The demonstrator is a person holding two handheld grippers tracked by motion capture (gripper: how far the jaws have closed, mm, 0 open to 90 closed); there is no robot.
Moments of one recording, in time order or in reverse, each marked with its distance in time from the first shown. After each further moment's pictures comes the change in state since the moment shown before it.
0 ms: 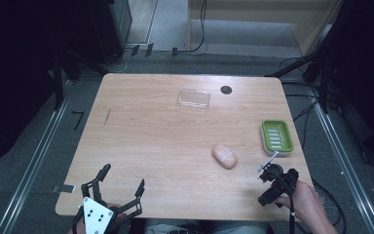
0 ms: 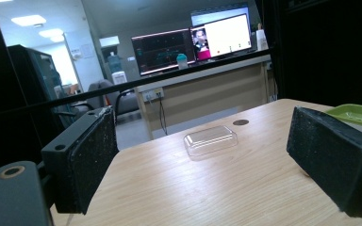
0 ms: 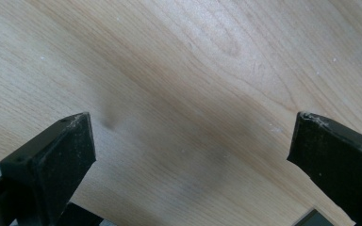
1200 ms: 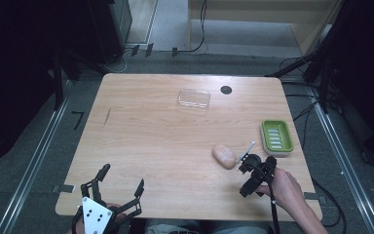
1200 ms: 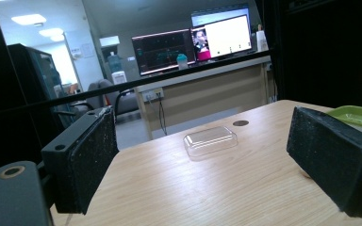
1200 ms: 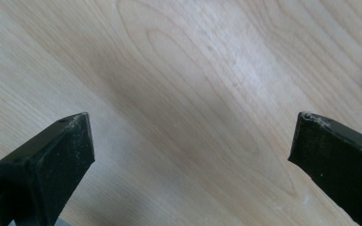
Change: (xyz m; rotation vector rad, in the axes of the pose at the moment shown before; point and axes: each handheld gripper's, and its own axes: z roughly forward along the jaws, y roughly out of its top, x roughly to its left) left arm 0.001 0.000 -0.002 0.002 0.001 -0.006; right arm 0.029 0.053 -0.015 -0.043 -0.006 -0.122
